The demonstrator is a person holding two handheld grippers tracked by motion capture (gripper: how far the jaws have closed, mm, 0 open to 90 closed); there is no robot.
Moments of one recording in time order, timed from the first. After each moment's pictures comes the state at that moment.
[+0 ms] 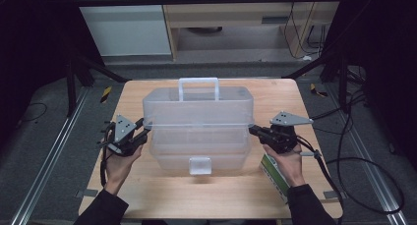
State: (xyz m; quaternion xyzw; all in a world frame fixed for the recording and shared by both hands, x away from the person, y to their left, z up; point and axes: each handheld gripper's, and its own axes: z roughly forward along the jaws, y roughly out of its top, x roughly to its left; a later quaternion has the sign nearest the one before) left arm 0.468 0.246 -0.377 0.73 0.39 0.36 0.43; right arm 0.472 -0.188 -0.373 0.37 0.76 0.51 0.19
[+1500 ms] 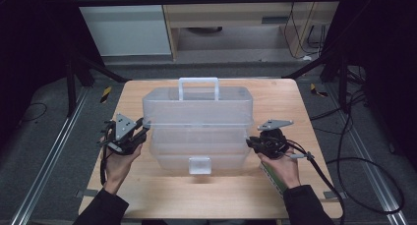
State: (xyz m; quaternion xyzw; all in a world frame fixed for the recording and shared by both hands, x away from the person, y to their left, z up) left arm 0.470 0.246 -0.374 0.73 0.40 0.36 0.42; right arm 0.481 -0.175 -0.407 0.41 0.81 0.38 0.16
